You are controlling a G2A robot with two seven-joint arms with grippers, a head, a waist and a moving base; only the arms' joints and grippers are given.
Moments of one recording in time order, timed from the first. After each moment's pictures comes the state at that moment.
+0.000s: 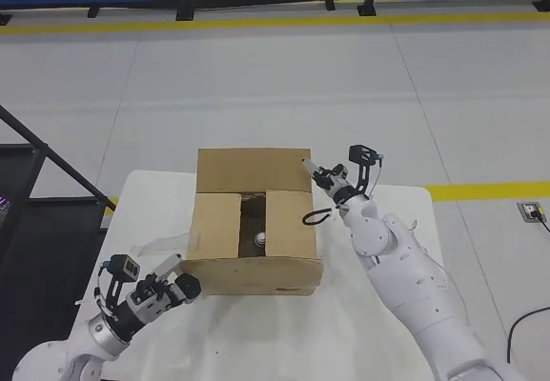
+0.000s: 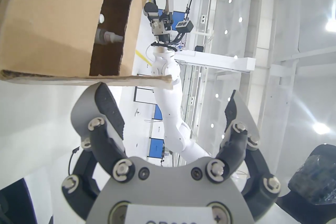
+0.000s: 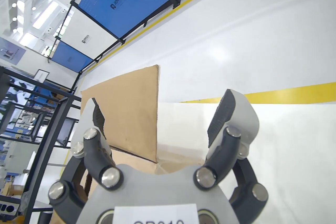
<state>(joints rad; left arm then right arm) 1.51 -1.13 -1.71 -1.90 -0.48 0.05 -0.76 -0.45 -1.48 1.05 -0.73 -0.49 -0.22 0.04</state>
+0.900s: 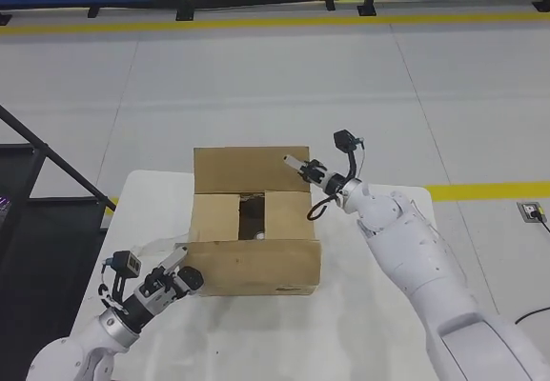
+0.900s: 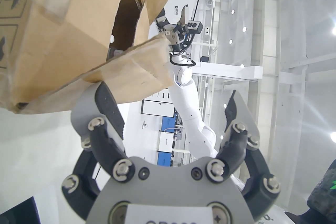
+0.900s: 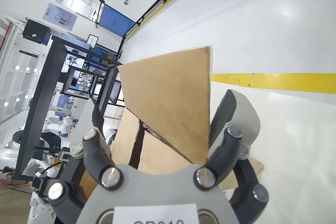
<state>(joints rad) 1.48 -1.13 -1.65 -1.88 -0.41 0.02 -0.66 -0.20 -1.56 1.03 -0.32 -0.26 -0.58 0.36</state>
